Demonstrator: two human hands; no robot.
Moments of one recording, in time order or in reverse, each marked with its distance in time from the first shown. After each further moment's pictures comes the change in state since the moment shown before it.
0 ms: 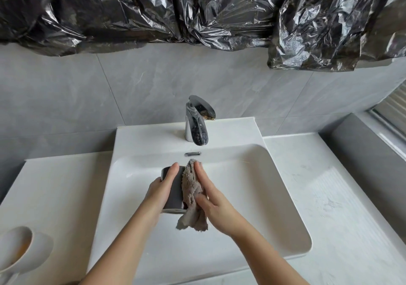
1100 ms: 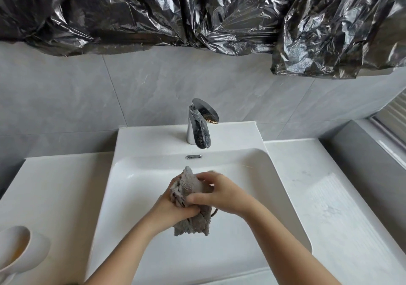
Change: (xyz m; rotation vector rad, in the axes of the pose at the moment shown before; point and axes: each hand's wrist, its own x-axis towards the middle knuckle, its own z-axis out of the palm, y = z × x) left_hand -0.011 -0.021 0.002 0.172 -0.333 0.362; right_hand 0.026 -0.027 -0.033 -0.192 -0.046 0.221
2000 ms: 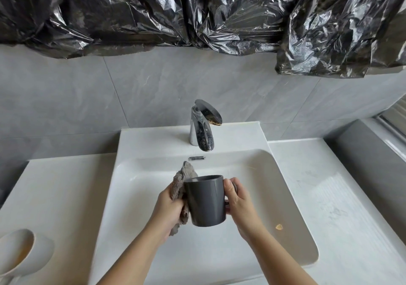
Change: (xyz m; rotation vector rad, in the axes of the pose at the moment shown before) left_hand 0.001 0.014 0.012 -0.181 0.320 -0.254; right_hand -0.008 0.047 0.023 0.614 0.359 0.025
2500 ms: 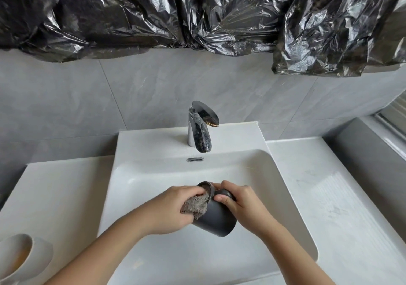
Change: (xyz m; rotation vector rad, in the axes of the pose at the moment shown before) left_hand -0.017 0.048 -0.025 0.867 -0.520 0.528; right_hand -0.003 -0.028 -0.026 -0.699 -0.252 -0.371
